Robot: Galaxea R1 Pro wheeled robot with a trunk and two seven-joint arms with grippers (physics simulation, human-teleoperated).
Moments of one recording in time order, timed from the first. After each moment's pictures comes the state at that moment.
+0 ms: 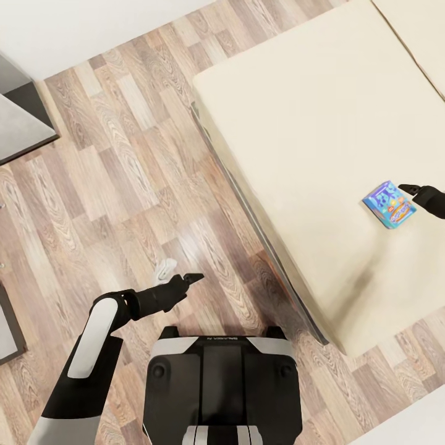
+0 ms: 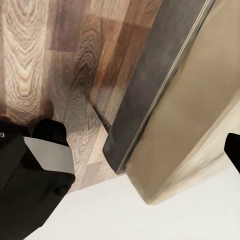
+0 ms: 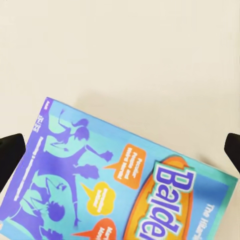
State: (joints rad) left arm -0.51 -0.05 -0.04 -1.59 1.34 0.93 0.54; right arm -1.33 -0.64 -0.09 -0.53 -0.62 0.48 0.32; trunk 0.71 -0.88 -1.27
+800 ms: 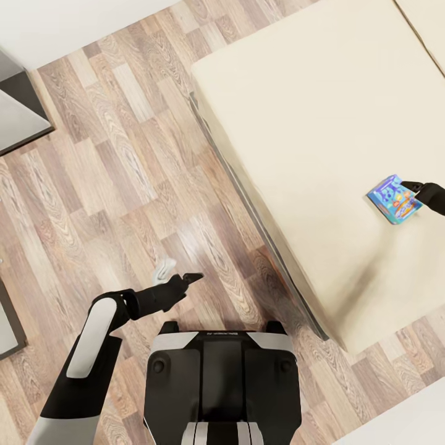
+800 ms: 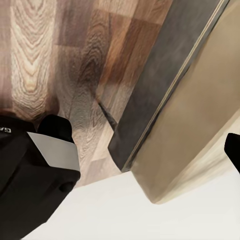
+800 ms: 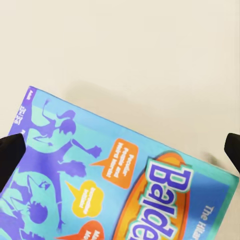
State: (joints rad) left arm -0.51 -0.04 -0.04 -1.59 1.34 0.93 0.54; right arm -1.33 -0.65 -0.09 -0.55 -0.62 0.49 0.33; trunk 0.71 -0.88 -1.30
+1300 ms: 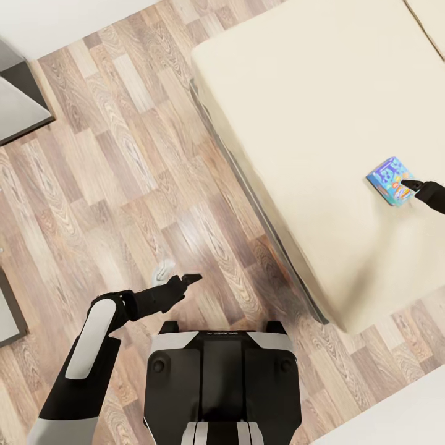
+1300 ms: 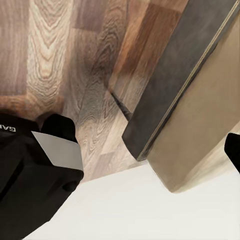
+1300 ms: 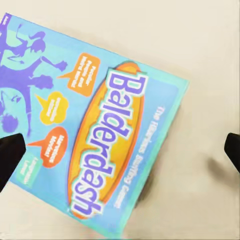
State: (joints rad) left arm -0.51 -0.04 -0.04 -1.59 1.34 0.92 0.54; right arm -1.33 -0.65 -0.09 -0.57 -0.62 0.49 0.33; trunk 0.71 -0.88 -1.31
